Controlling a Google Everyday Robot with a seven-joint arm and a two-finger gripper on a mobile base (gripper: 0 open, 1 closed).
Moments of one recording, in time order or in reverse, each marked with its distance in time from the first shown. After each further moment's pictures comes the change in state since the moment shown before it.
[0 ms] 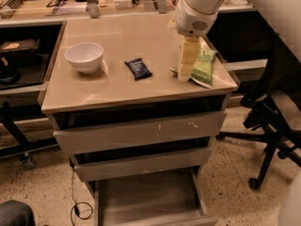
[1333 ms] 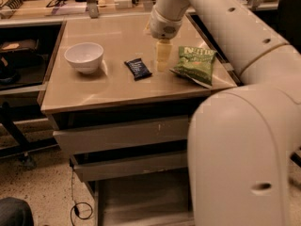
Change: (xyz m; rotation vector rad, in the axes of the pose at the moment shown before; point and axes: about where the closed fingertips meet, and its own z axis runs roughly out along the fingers) arm -0.032 -0.071 0.088 -0.079 -0.067 -0.090
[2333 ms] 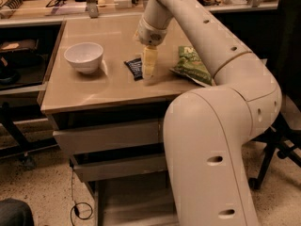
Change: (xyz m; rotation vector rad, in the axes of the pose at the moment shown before) arm -0.021 -0.034 0.057 -0.029 -0.067 -0.003
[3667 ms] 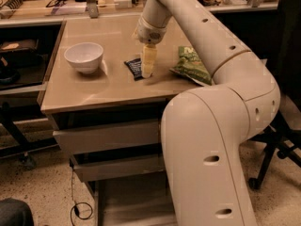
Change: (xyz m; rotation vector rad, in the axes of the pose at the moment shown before) arm 0.000 -0.005 -0.003 0.017 0.007 -0.013
